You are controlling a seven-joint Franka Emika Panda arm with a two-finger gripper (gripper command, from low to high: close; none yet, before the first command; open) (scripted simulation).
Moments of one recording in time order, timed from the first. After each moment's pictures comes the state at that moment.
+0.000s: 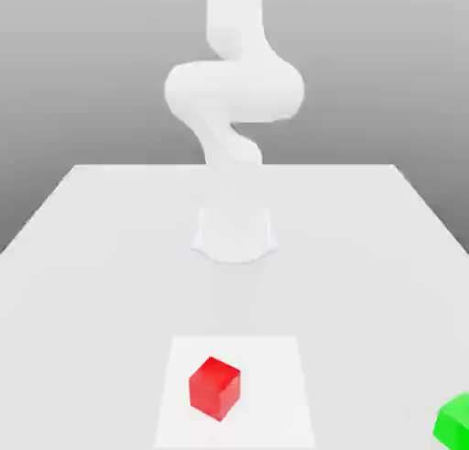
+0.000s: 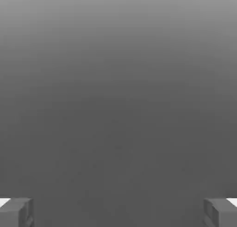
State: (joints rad) arm -0.03 -0.71 0.02 -2.33 -0.01 2.34 0.85
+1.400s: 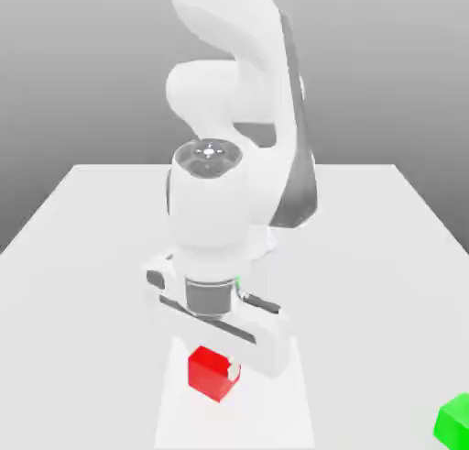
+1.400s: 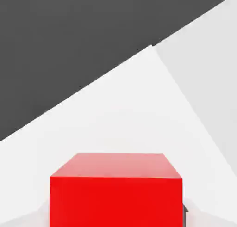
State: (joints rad) arm -0.12 0.14 0.11 -2.59 -0.04 2.73 1.28
